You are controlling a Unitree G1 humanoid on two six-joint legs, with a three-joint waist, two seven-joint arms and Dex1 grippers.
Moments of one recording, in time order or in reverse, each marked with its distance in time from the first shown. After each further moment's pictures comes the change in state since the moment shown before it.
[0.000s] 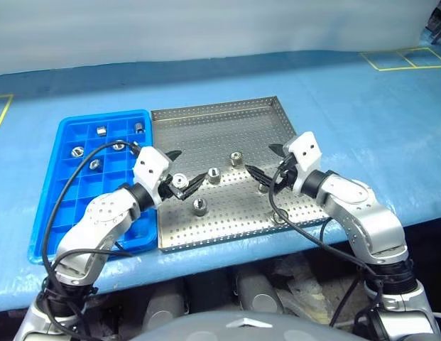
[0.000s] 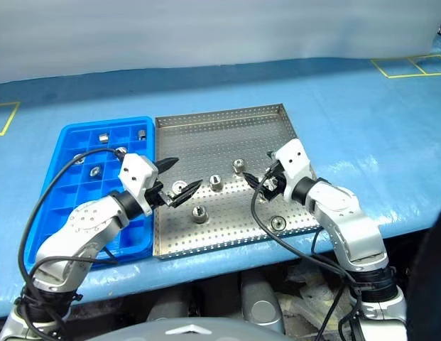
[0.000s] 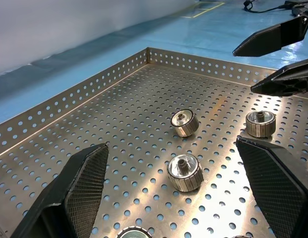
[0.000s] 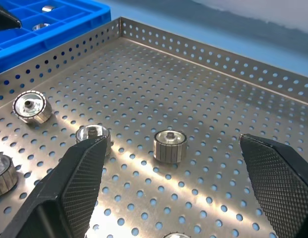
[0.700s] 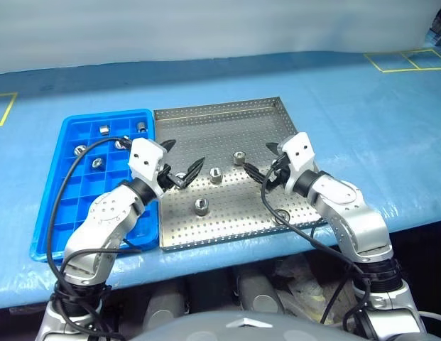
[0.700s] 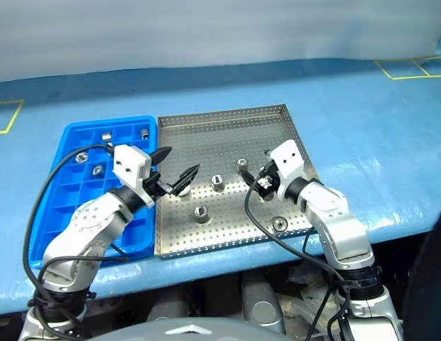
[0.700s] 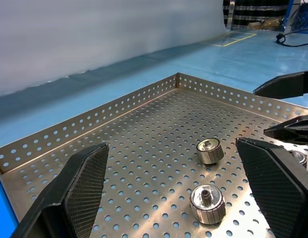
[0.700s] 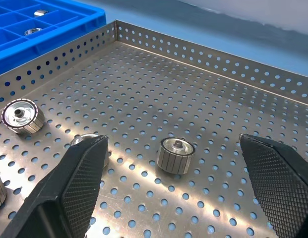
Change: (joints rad) left arm -0.009 -0.135 0.050 -0.018 0.034 0.028 0.066; right arm -0.006 0.064 0.025 0.040 -0.039 -0.006 -0.025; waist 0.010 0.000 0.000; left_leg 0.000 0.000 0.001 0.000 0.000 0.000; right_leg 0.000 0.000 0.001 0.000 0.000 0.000
